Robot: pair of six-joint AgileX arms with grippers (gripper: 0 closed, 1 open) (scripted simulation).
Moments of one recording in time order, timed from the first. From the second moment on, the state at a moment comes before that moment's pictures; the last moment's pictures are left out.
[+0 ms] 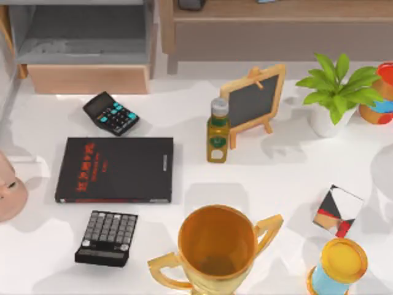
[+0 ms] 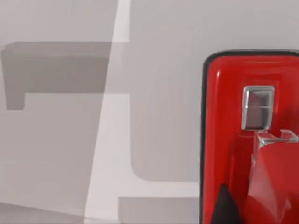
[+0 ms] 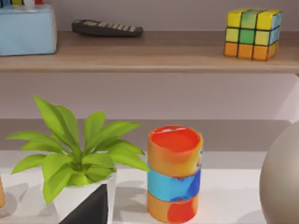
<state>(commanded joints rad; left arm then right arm) 0.32 2.65 2.44 -1.27 0.02 0.17 0.00 0.00 0.00 0.00 0.00 0.00</state>
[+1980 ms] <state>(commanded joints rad) -0.37 1.95 1.64 -1.02 -0.04 -0.26 0.00 0.00 0.00 0.00 0.00 0.00</state>
